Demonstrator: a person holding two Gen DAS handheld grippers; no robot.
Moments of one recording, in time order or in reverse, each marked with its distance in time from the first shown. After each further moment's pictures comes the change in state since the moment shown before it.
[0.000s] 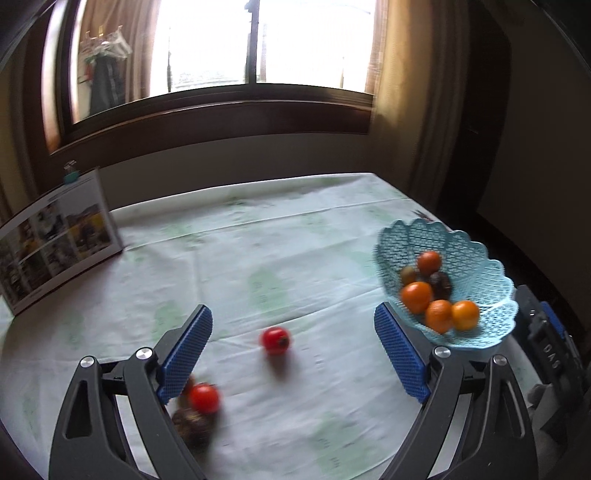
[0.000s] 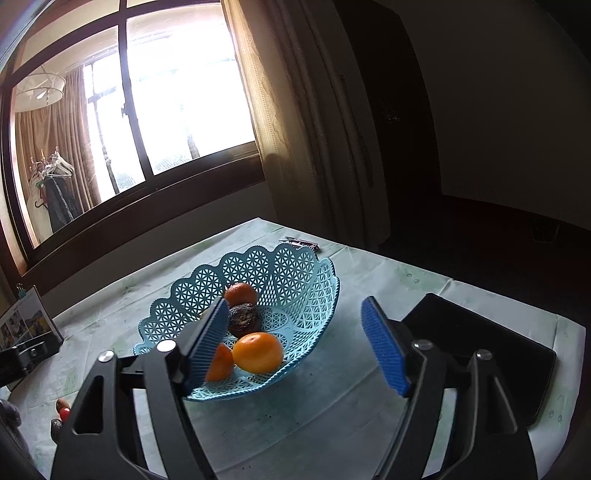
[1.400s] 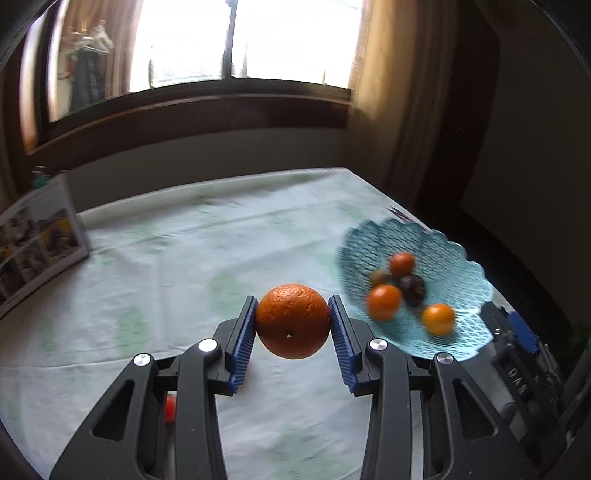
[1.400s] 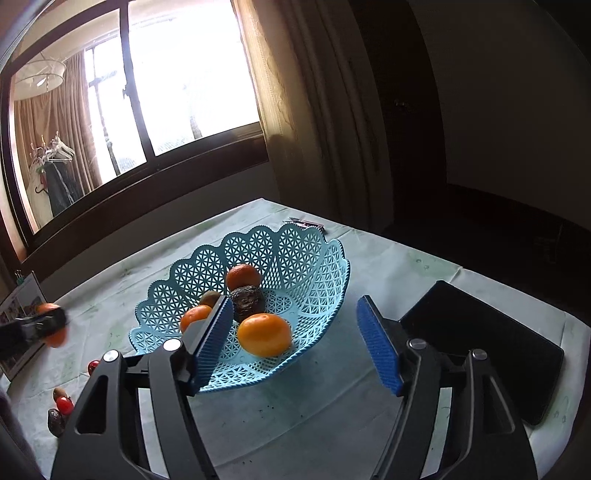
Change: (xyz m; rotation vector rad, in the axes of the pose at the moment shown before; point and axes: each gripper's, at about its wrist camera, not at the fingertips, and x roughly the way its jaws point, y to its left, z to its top) left arm 0.018 -0.037 0.011 0.021 0.035 -0.112; right arm 0.007 0.005 -0.003 -0.019 0.072 0.008
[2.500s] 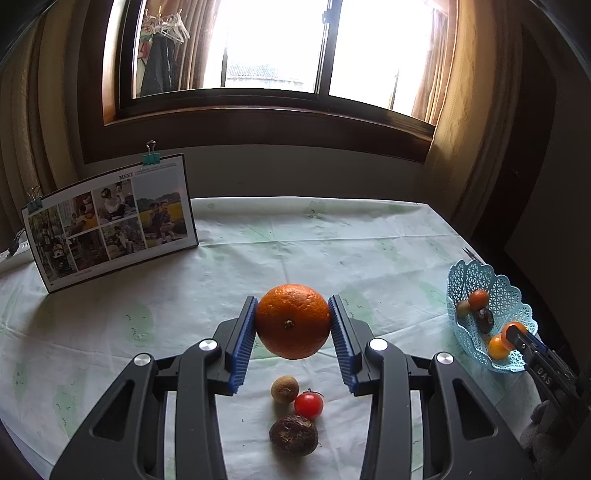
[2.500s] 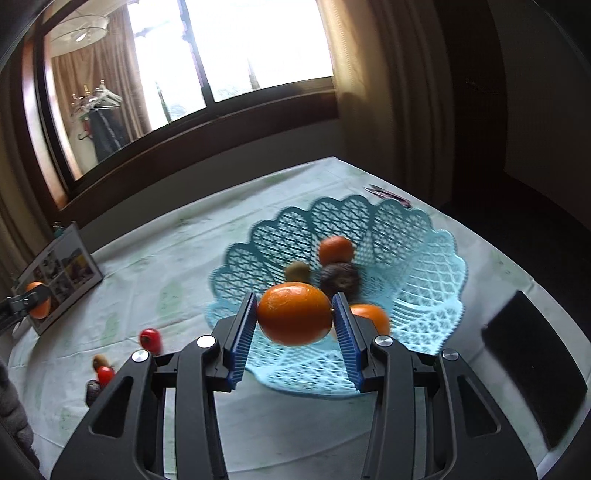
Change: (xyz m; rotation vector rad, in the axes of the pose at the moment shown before) left arm -0.059 0.123 -0.006 -0.175 -0.066 0.197; right arm 0.024 0.058 0.015 -0.131 0.214 0.179
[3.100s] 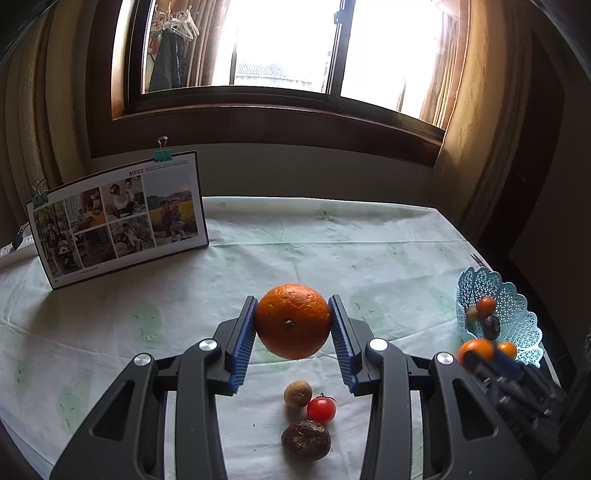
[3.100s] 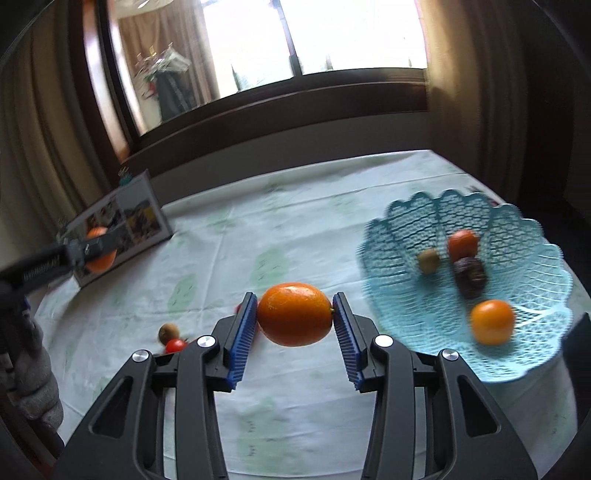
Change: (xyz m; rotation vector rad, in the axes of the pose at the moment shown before) left arm 0.003 0.012 0.003 -0.028 0.000 0.019; right arm 0.008 0.088 -0.011 -0.155 0.068 0.213
